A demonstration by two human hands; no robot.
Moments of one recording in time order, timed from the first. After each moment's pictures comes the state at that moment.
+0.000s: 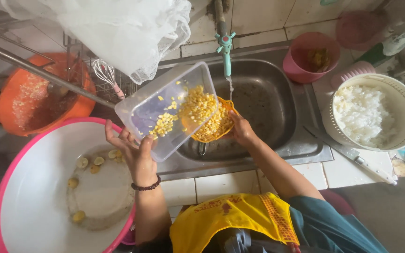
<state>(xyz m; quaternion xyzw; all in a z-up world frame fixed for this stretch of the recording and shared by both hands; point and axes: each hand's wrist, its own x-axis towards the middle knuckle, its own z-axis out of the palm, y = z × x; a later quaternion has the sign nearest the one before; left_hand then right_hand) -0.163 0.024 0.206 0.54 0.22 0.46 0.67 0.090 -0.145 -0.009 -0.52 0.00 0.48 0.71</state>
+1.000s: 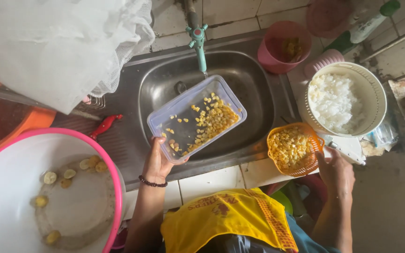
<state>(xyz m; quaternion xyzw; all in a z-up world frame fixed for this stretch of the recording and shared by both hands) -0.122 0.015 0.066 0.28 0.30 0.07 0.91 0.048 -0.454 0.119 -0.94 0.11 0.11 0.31</state>
